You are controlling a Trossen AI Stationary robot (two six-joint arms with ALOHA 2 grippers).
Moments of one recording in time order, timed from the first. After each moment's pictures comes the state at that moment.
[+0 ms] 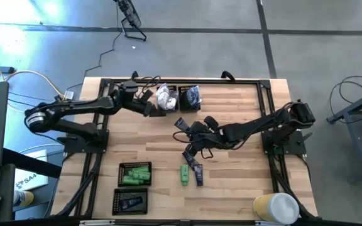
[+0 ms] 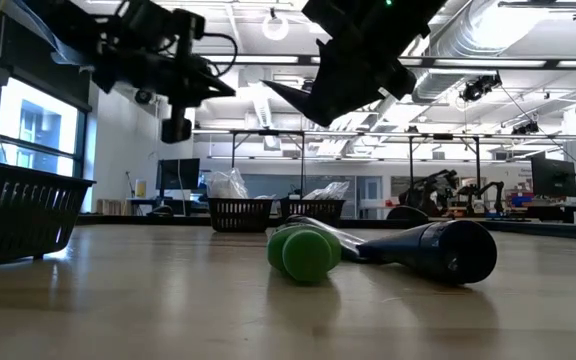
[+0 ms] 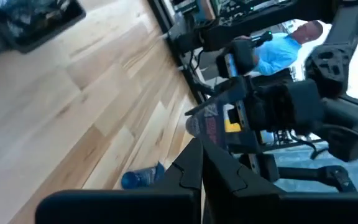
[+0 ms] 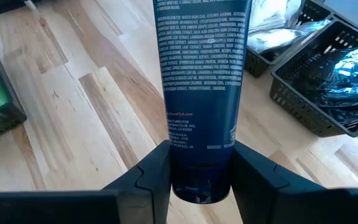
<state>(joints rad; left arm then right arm) 0.50 1.16 0.61 0.27 0.66 -0.95 0.21 1.67 1.19 -0.38 0.55 0.64</state>
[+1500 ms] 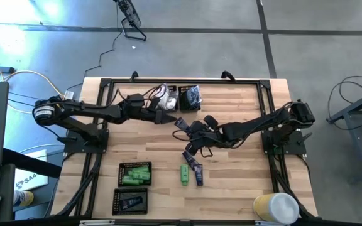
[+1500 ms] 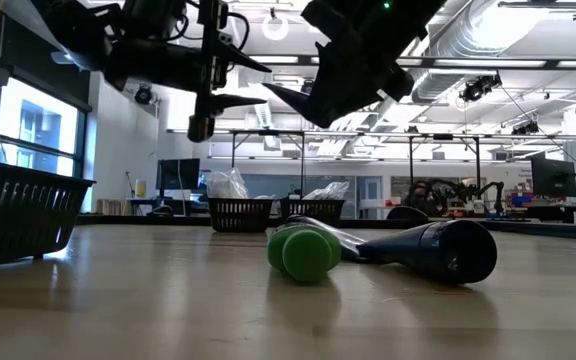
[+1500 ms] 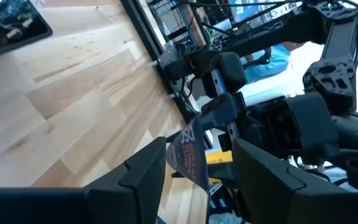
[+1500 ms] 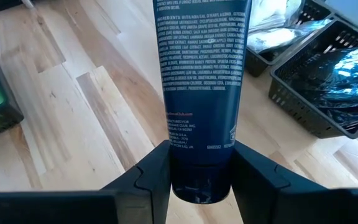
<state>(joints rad) 0.27 1.31 0.61 0.57 0.31 -1.05 0.19 1.67 1.19 -0.38 0.54 0.62</state>
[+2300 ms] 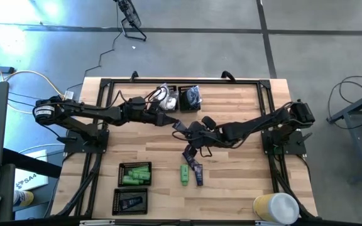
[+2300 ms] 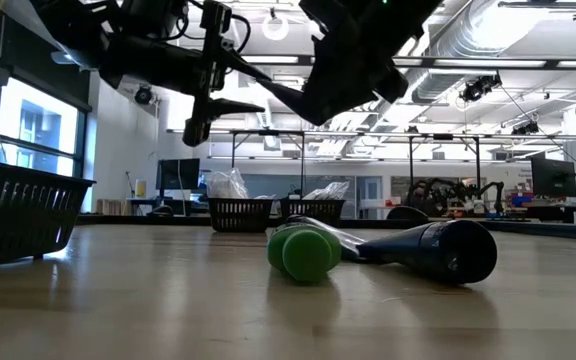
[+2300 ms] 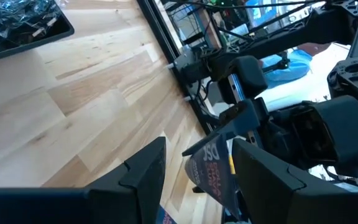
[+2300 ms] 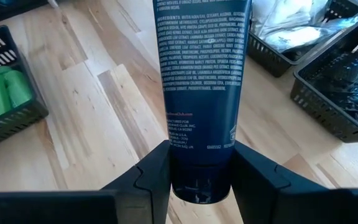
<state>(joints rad) 0.21 1.31 0.61 0.52 0.20 -1.04 0.19 1.68 1.19 -0.35 0.47 0.60</state>
